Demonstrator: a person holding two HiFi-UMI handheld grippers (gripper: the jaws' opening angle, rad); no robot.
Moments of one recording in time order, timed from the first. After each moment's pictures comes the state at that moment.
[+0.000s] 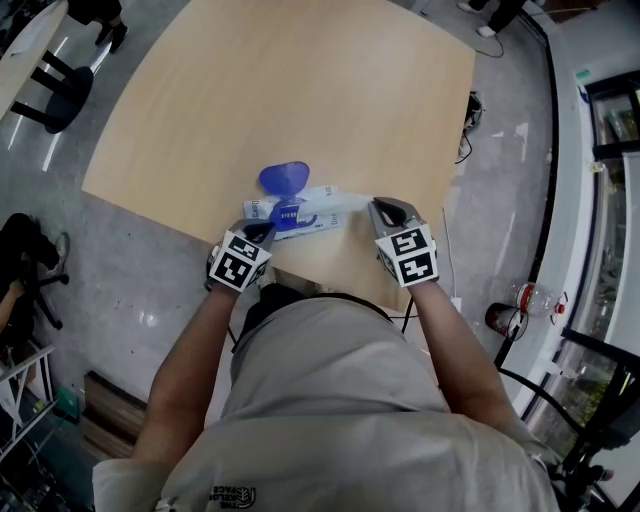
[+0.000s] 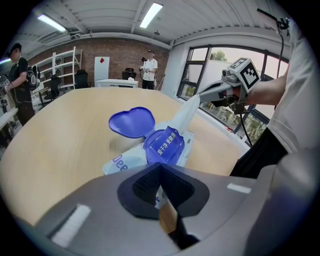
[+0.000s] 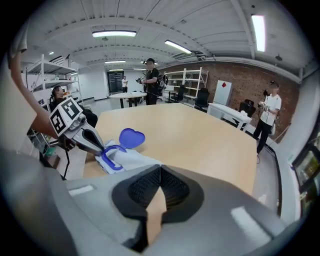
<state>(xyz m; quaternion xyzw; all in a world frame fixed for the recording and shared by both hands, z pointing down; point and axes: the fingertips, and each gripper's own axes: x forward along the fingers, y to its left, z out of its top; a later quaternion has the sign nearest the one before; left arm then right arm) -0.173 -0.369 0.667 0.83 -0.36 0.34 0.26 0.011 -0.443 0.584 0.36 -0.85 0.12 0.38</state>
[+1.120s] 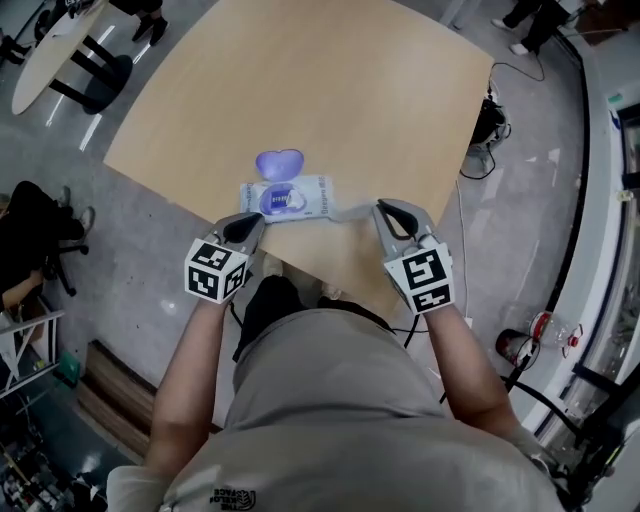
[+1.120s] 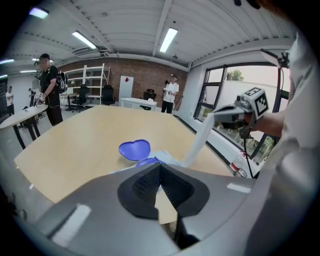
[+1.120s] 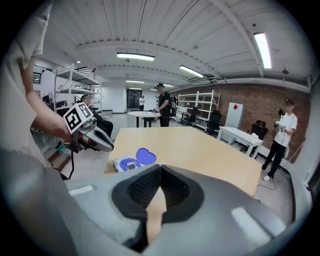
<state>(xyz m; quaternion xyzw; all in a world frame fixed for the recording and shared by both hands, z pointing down) -0.150 -0.344 0.566 0.80 -0.49 0.23 0.25 0.046 -0.408 0.494 0.29 -0.91 0.04 0.28</state>
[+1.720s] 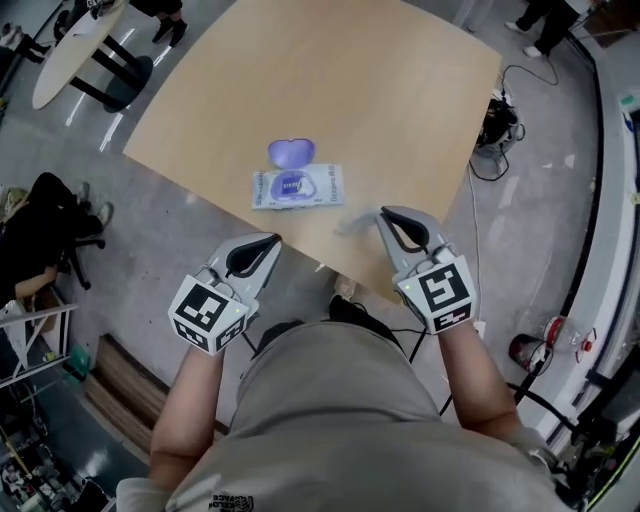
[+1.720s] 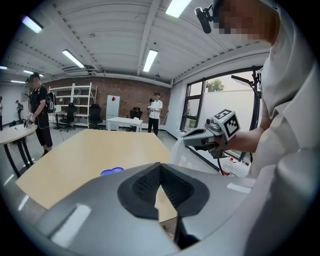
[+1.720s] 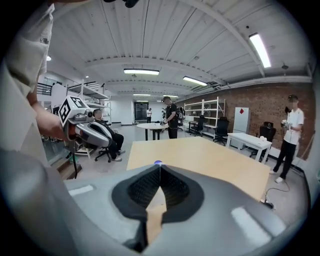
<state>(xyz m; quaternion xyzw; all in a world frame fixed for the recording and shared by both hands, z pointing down) -0.086 -0.270 0.436 0.86 -0.47 0.16 0.16 0.047 -0.346 0.441 0.25 -0.94 0.04 0.21</state>
